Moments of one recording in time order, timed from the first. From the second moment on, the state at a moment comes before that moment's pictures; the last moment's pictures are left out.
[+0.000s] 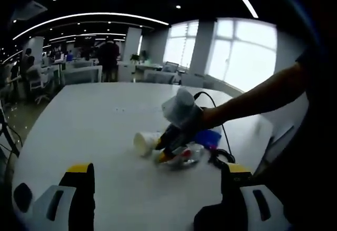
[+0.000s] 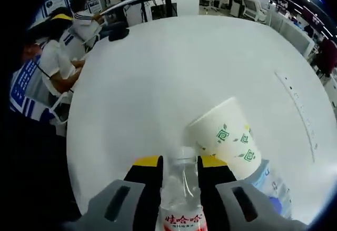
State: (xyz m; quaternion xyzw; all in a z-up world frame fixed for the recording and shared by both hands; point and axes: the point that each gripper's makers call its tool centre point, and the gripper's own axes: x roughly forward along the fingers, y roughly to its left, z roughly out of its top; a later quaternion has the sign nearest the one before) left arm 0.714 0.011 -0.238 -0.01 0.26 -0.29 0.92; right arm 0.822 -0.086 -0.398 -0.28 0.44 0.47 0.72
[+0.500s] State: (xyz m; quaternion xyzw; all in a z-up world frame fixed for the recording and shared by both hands) left arm 0.710 0.016 -0.241 -0.03 0.27 -0.27 0.93; right arm 0.822 -0.078 -0.406 -0.32 0.41 0.50 0.69
